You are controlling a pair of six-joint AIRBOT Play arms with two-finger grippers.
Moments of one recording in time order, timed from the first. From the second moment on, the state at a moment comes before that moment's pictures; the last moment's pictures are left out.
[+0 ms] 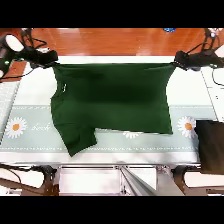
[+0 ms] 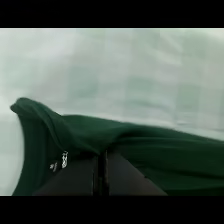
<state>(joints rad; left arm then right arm) 0.05 -1.69 1.64 1.30 -1.00 -1.63 -0.14 -1.57 1.49 -1.13 0.90 1.51</state>
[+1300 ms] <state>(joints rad) 0.10 -1.83 1.63 1.26 -1.52 -1.51 -0.20 -1.73 1.51 -1.17 1.28 1.49</state>
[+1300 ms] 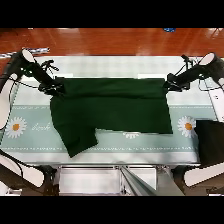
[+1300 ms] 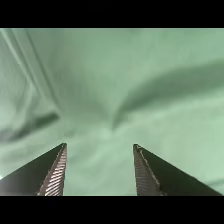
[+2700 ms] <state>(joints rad) 0.43 -1.07 0.36 0.79 -1.09 -1.28 -0.47 -0.80 0.50 -0.62 1.21 1.19</state>
